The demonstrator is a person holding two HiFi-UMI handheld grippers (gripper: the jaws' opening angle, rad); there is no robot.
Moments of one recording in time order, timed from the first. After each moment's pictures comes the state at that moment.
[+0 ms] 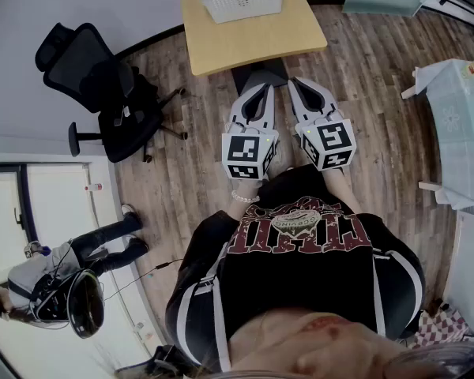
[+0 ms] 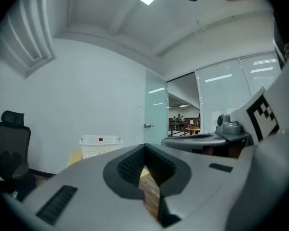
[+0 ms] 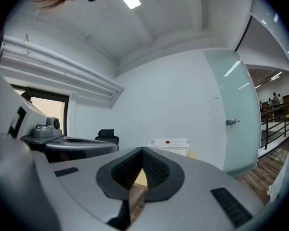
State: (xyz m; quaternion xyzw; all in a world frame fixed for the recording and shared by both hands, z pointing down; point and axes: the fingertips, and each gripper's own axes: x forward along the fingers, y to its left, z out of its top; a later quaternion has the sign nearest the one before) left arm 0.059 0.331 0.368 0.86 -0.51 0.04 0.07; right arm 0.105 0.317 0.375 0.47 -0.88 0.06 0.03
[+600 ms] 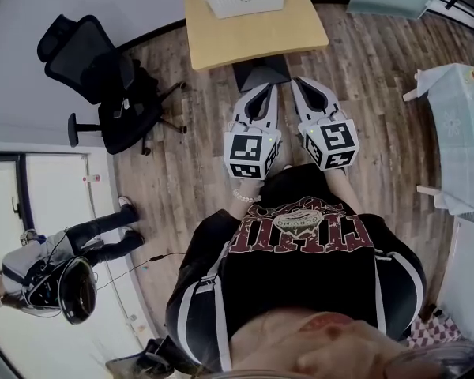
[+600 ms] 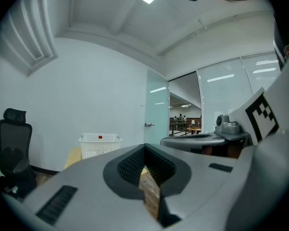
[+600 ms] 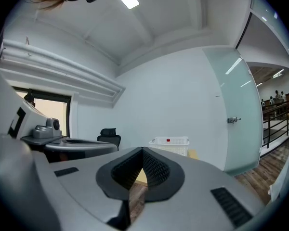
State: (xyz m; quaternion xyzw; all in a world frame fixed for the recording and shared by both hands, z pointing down) left arm 0.083 0.338 0.374 0.85 -0.51 0.04 0.08; right arm 0.128 0.322 0.380 0.46 -0.88 0.07 0.03
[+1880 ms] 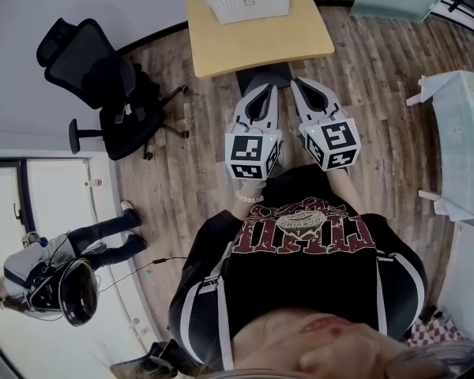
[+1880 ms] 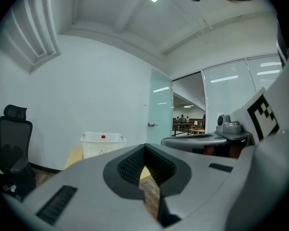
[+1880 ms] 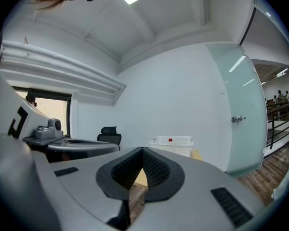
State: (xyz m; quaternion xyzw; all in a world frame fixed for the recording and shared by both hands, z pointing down) left arm 0.068 0.300 0.378 0.85 -0.52 0.04 0.09; right arm 0.113 0.286 0.383 0.45 -0.89 0.07 0.05
